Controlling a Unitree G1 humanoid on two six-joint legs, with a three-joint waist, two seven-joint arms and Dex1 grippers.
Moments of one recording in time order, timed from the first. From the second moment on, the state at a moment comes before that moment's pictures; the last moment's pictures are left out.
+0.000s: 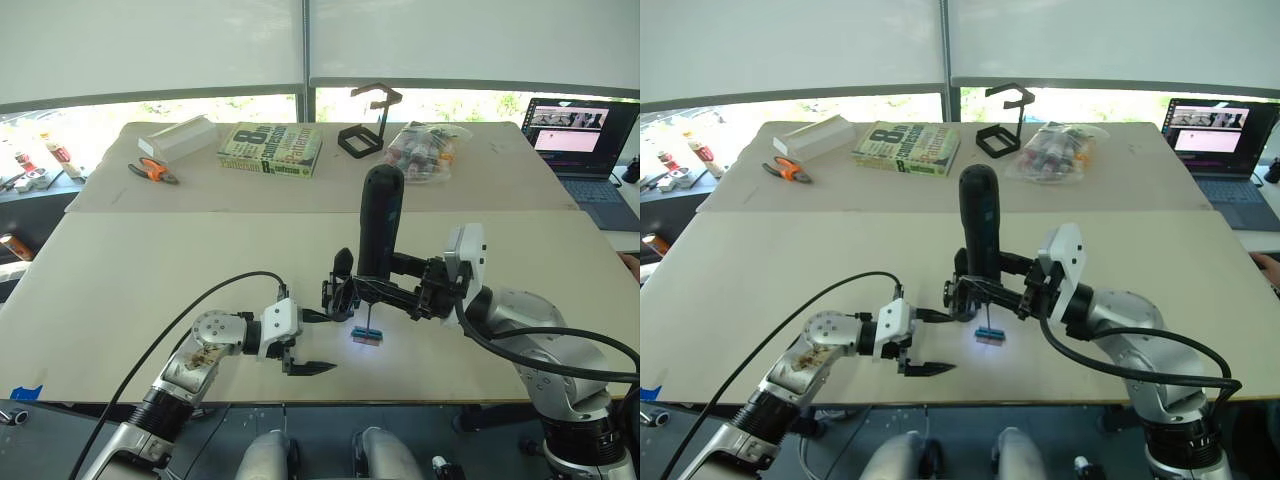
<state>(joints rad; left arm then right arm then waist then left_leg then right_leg) -0.27 0.48 -0.32 0.07 -0.18 0.01 -1.15 -0.22 -0.53 -0.03 -0.53 0.65 0.57 0.75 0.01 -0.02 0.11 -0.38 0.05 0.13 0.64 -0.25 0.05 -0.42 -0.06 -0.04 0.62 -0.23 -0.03</state>
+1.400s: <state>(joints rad) -0.27 0.48 -0.32 0.07 -0.18 0.00 -1.15 -0.22 -0.52 -0.03 -0.51 0.65 0.57 0.74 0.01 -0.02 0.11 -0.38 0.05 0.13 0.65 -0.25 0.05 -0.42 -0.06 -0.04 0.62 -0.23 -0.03</state>
